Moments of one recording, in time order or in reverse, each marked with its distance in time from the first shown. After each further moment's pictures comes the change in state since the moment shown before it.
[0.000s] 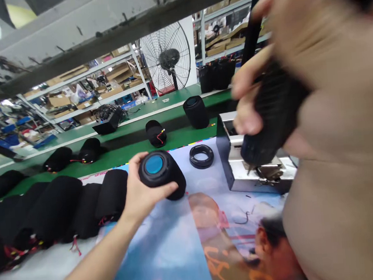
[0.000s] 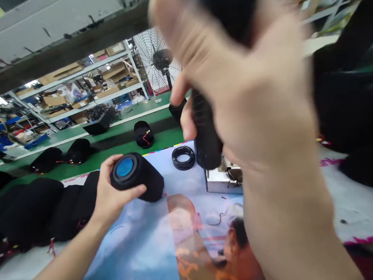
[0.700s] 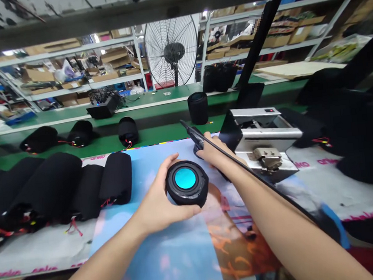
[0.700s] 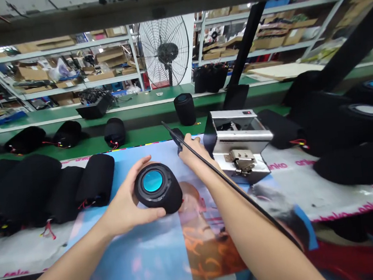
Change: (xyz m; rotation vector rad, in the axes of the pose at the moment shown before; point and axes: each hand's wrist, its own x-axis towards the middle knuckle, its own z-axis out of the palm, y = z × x) left_hand -0.048 -0.013 -0.021 -0.338 -0.532 -0.189; right_hand -0.040 0.145 0.066 -1.253 -0.426 0.729
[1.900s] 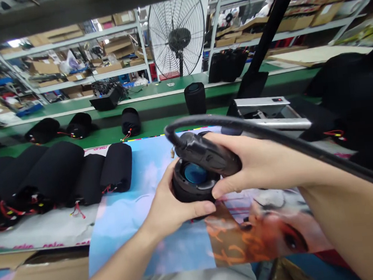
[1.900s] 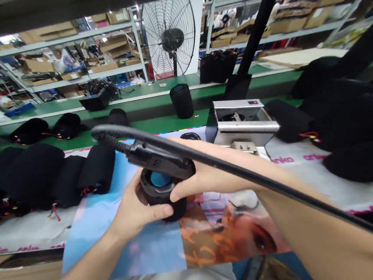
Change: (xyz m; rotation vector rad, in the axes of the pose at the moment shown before) left_hand -0.011 -0.005 0.045 -0.305 0.144 0.066; right_hand -0.075 0.039 -0.083 0.526 -0.476 -0.857
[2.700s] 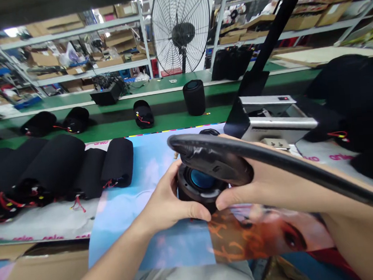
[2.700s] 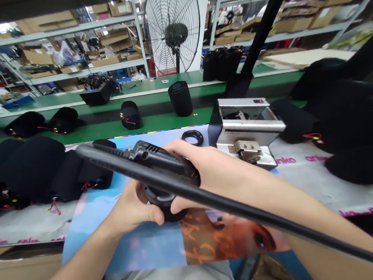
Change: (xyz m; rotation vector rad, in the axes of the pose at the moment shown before) left_hand -0.001 0.001 -0.013 -0.076 -0.159 -0.072; right_hand -0.014 -0.015 0.018 -0.118 0.022 0.143
